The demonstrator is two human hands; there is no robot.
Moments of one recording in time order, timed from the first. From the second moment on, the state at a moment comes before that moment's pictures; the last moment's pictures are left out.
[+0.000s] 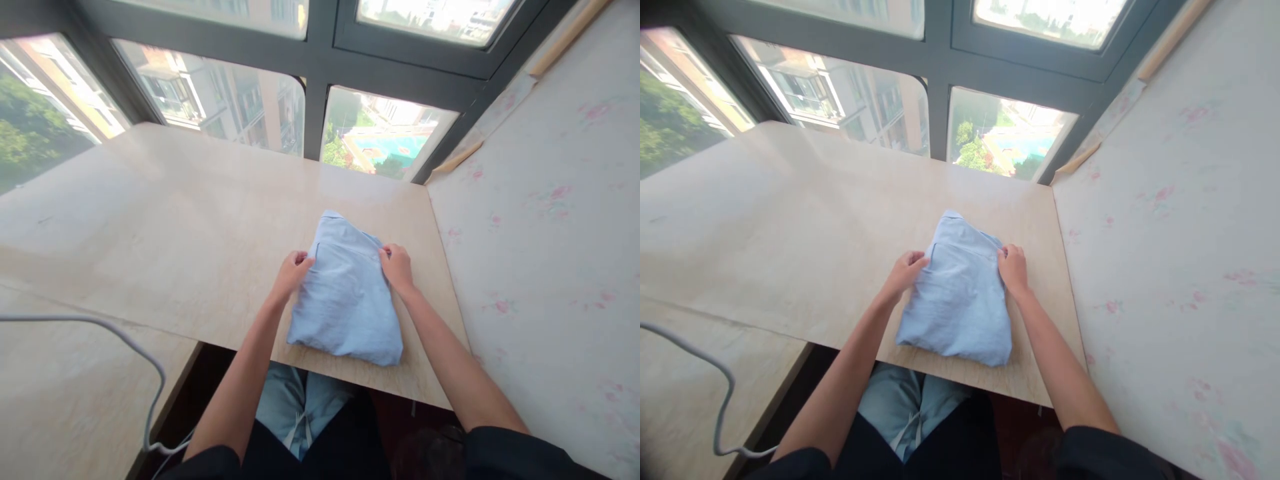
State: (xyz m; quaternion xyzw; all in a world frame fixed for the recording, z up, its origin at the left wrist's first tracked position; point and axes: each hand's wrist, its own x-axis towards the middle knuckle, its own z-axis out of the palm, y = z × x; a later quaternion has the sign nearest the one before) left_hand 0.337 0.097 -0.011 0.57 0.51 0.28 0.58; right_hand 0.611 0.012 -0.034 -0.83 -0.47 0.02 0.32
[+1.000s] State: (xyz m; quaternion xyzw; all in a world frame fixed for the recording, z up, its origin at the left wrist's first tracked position) left_hand 0.246 -0.042 -0.034 0.86 0.34 0.34 0.16; right_hand 0.602 0.033 -0.055 -0.74 -0.67 0.00 0.12
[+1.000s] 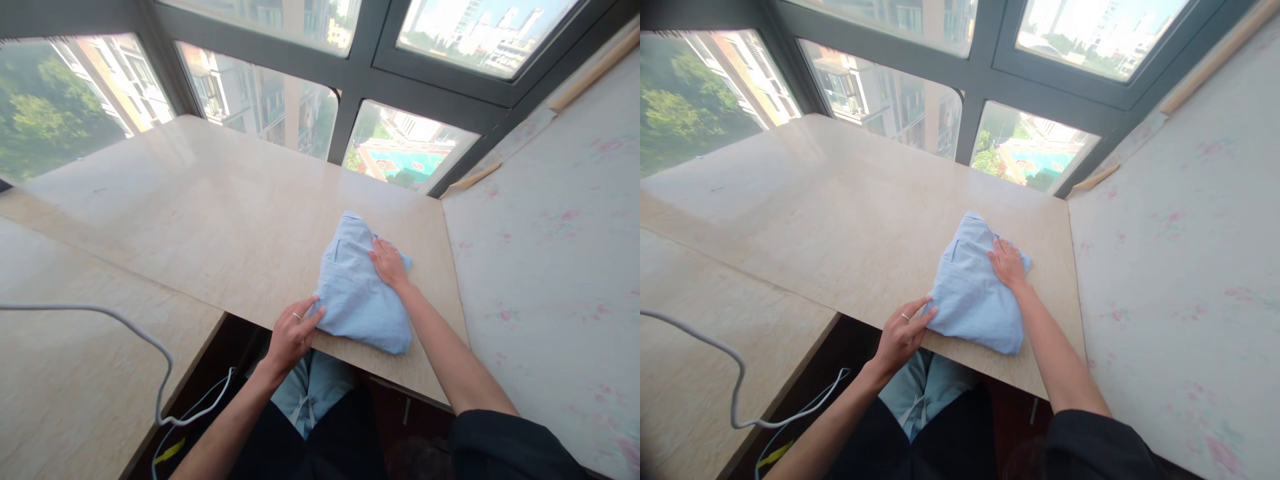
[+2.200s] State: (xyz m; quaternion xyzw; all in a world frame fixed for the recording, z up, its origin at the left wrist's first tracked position) left_hand 0.279 -0.045 -0.015 0.63 0.56 0.32 0.43; right_hand 0.588 -0.080 -0.060 -0.78 -0.59 0.05 0.19
